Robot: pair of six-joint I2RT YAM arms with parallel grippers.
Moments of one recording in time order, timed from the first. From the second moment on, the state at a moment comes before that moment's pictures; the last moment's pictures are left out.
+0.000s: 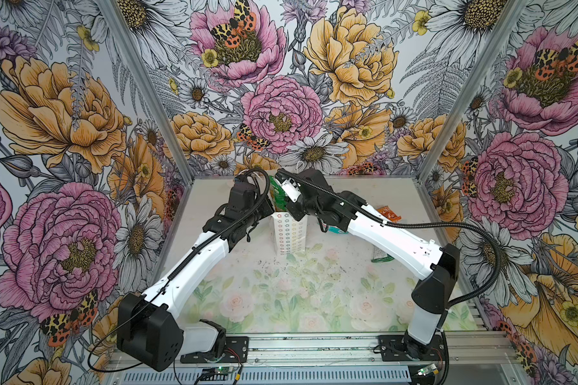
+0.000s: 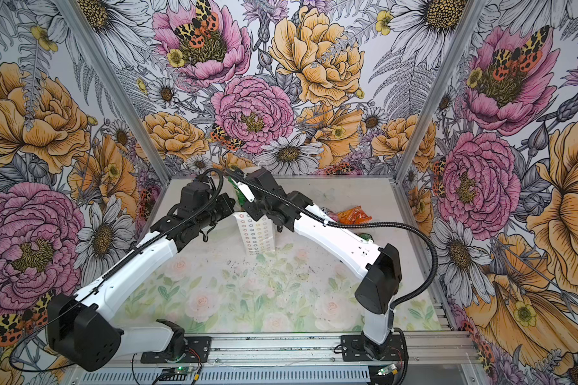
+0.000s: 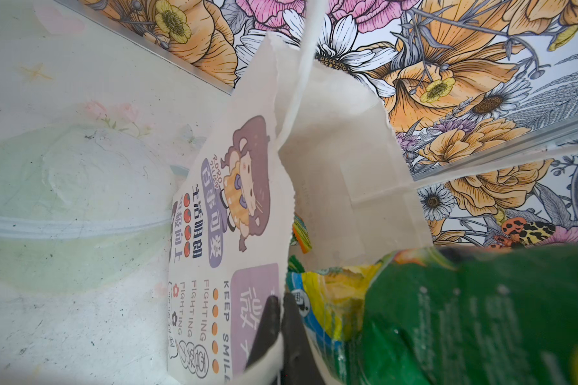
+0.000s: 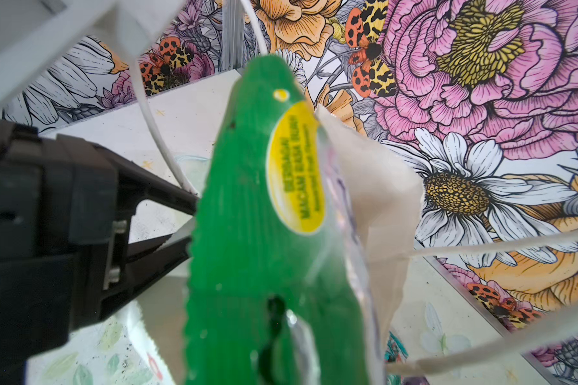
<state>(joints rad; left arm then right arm) -0.40 1.31 1.14 -0.34 -0.01 -0.74 0.84 1.82 1.87 -0.67 0.17 -0.18</state>
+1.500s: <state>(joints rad) -0.40 1.30 1.13 -0.34 -0.01 -0.74 0.84 1.78 1.93 -0.75 0.11 -0.17</state>
